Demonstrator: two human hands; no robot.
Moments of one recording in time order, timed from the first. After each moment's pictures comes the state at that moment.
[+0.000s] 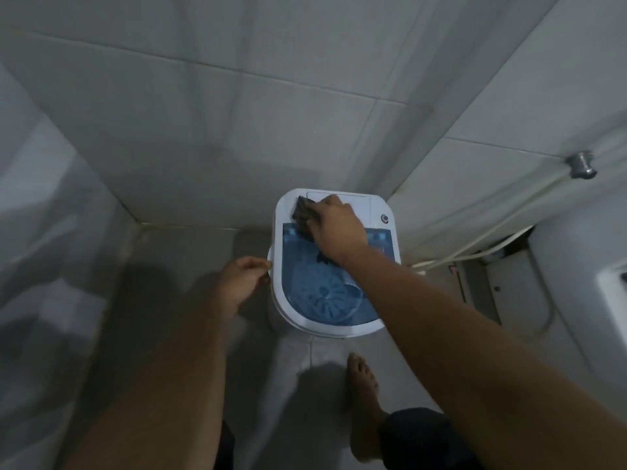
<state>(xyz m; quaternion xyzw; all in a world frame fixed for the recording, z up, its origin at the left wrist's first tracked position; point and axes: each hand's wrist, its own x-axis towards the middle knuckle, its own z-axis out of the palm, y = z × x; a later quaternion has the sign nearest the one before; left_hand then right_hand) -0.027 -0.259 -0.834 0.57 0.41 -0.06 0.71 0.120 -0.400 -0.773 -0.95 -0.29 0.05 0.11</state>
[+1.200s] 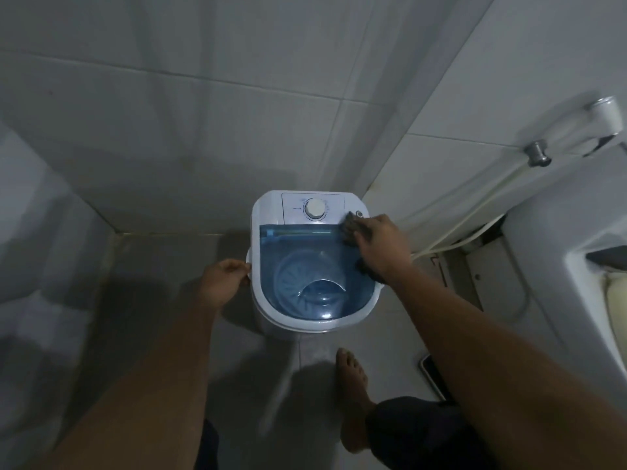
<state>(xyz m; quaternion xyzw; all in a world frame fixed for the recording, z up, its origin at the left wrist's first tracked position) -0.021 -0.261 -0.846 0.65 0.41 -0.04 0.64 0.131 -0.529 -0.766 -0.97 -0.15 0.04 0.17</state>
